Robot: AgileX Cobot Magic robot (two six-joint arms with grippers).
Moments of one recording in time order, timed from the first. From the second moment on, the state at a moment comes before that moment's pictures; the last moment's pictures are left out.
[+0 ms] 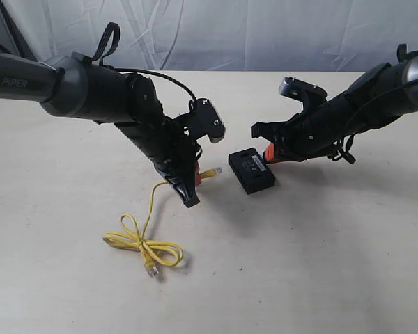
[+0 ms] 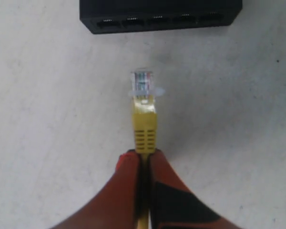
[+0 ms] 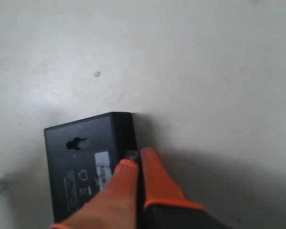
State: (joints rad) left arm -0.57 2.08 -1.30 -0.42 0.52 0.98; right arm 0.21 2.09 -1.17 1.02 0.51 -0.73
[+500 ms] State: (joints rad) left arm -0.57 2.12 -1.30 -0.45 0.44 0.99; right arm 0.21 2.09 -1.17 1.04 0.52 -0.76
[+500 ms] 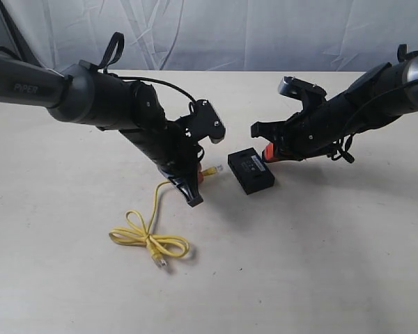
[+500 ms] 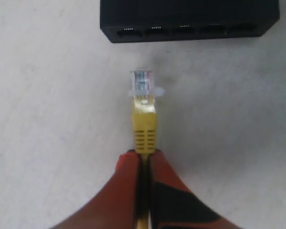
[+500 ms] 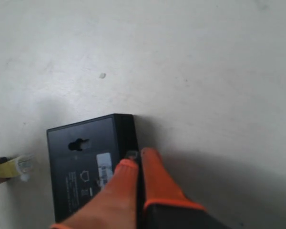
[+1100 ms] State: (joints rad) left arm -0.57 2.12 -1.30 -0.51 0.39 1.03; right arm 0.21 2.09 -1.17 1.06 0.55 -0.77
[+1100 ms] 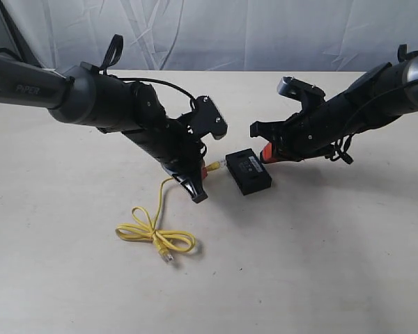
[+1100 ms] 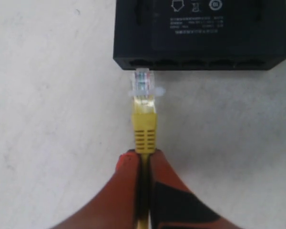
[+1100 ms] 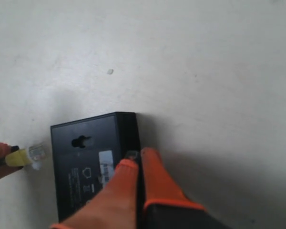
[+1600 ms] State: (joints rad) left arm -0.57 2.12 -1.37 -0.42 0.50 0.92; right arm 0.21 2.09 -1.17 1.06 0.55 -0.77
